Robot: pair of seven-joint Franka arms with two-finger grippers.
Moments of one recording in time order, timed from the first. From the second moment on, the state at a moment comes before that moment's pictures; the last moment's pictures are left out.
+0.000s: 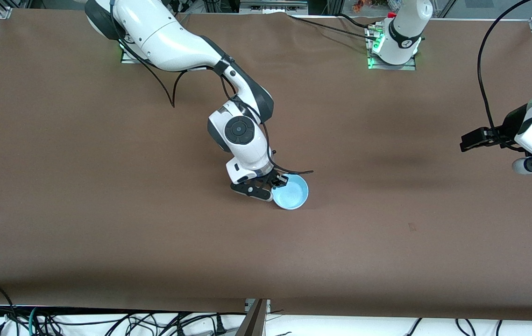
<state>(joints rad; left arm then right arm) 0.04 0.22 -0.07 -1.41 0.00 1.53 -0.17 0.62 0.95 0.14 -1.14 -0.02 2.33 1.04</state>
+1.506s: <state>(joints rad) 0.04 0.23 -0.08 -1.41 0.00 1.53 -0.17 0.23 0.64 0.11 -1.07 0.09 1.70 0.51</state>
